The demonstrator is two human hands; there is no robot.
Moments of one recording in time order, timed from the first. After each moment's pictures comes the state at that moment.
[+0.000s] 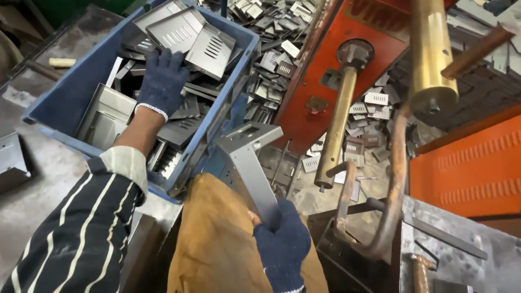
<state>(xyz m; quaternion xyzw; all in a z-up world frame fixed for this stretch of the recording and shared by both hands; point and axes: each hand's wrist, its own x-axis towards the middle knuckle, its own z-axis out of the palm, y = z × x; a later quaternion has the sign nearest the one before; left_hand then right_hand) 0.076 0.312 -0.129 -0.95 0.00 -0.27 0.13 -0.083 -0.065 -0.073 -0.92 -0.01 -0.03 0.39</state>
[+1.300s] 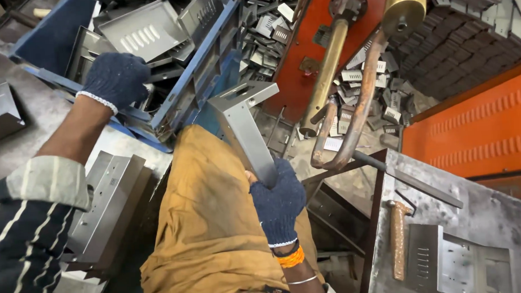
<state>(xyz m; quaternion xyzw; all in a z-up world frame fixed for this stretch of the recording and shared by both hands) -0.056 0.284 -0.096 -0.99 0.01 -0.11 0.10 -0.114 -0.118 -0.090 -0.91 -0.11 -0.15 0.38</state>
